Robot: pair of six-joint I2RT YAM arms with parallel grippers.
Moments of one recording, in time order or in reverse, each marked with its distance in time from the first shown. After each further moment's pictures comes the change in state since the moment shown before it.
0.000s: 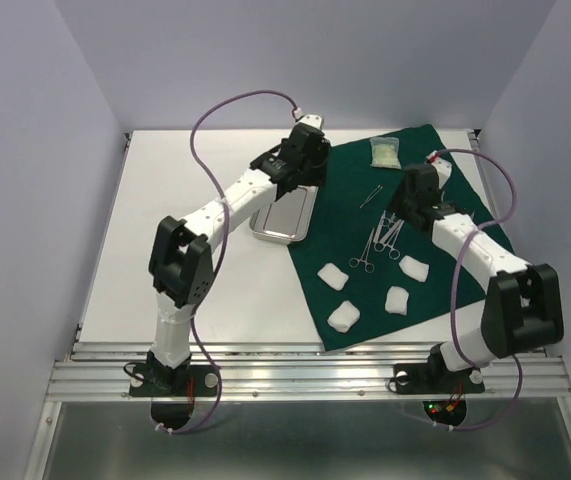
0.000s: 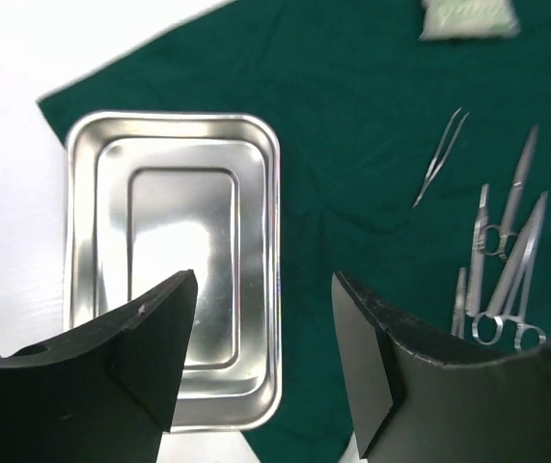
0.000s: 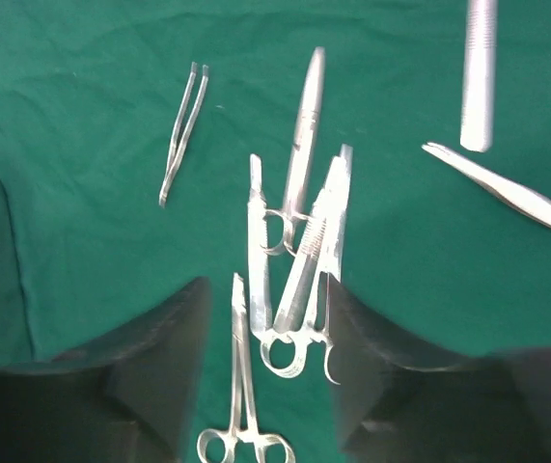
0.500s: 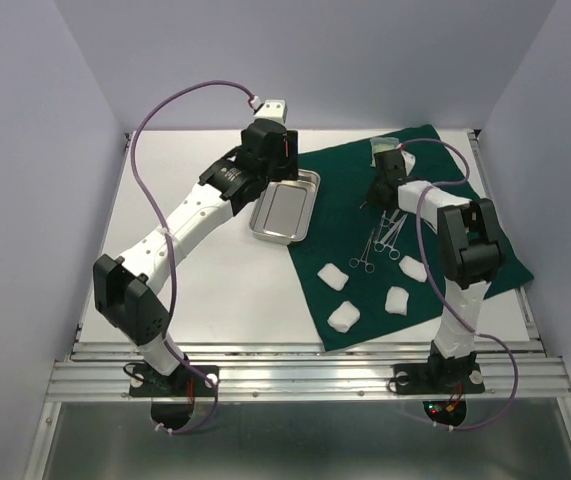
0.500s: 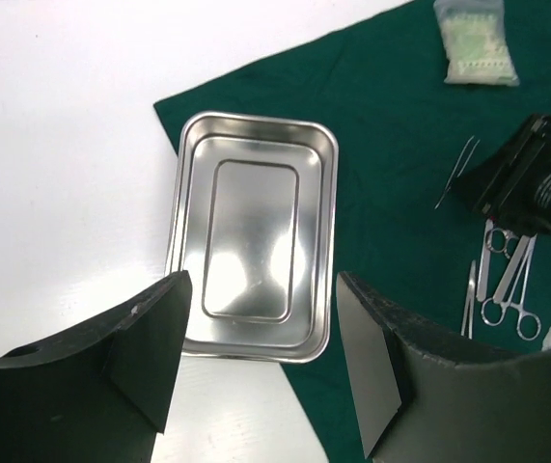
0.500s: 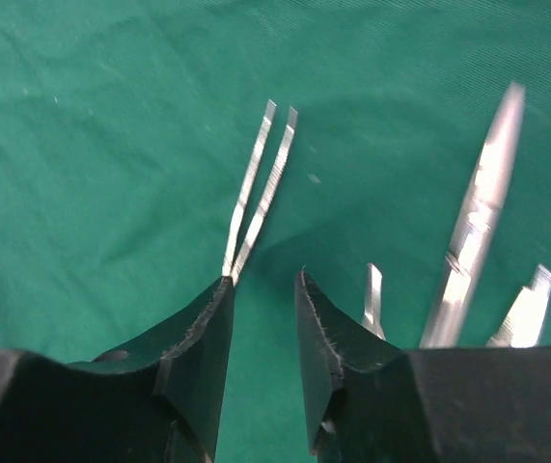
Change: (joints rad) left arm 0.029 -0.399 -0.208 0.003 -0.087 0.008; right arm 0.006 0.572 0.384 0.029 -0.105 0.038
